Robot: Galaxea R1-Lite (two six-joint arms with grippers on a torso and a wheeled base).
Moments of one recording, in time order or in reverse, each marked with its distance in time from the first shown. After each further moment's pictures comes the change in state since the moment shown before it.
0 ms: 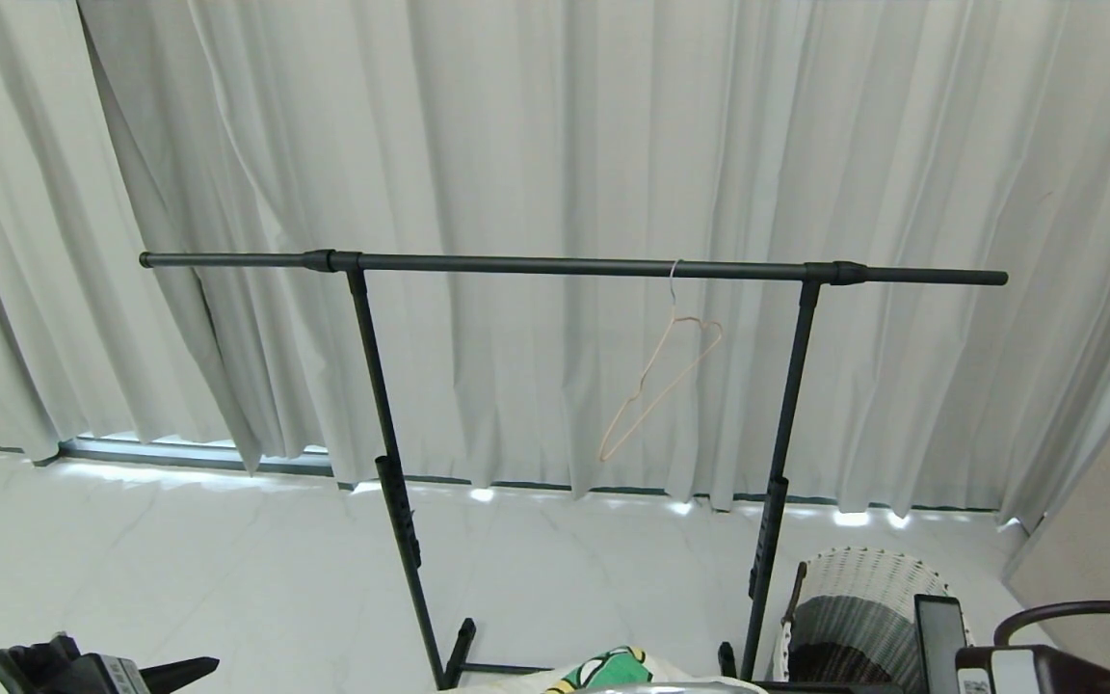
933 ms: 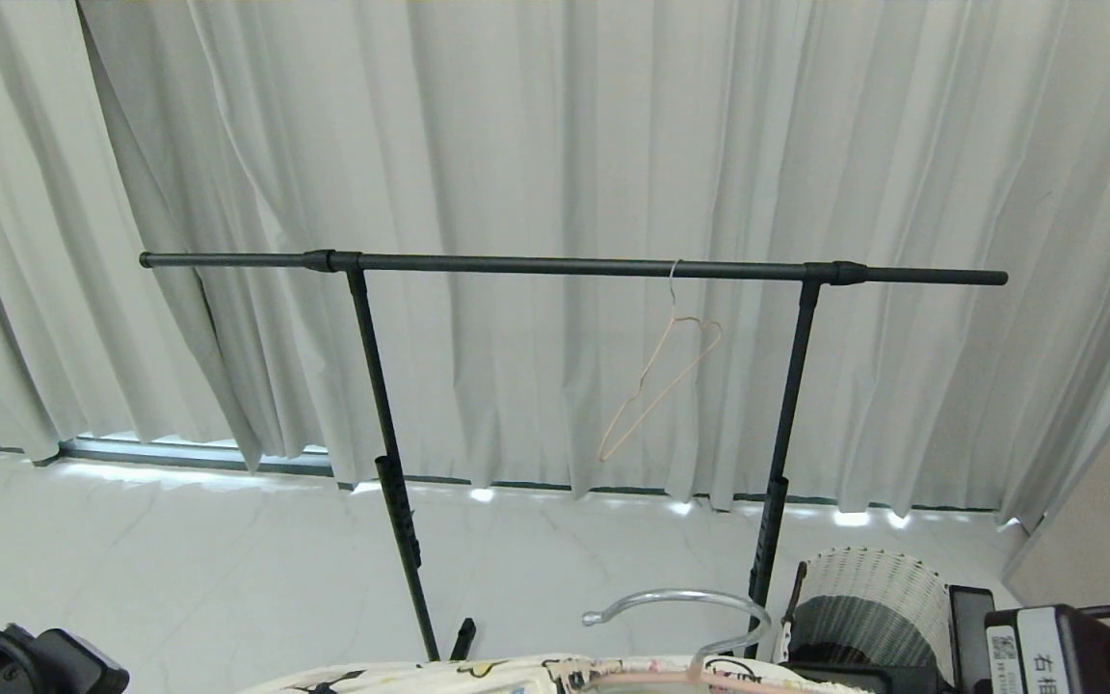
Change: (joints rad) left arm 0.290 0.002 0.052 0.001 0.052 0.006; right arm -0.066 -0.048 0.052 0.000 -0.003 0.045
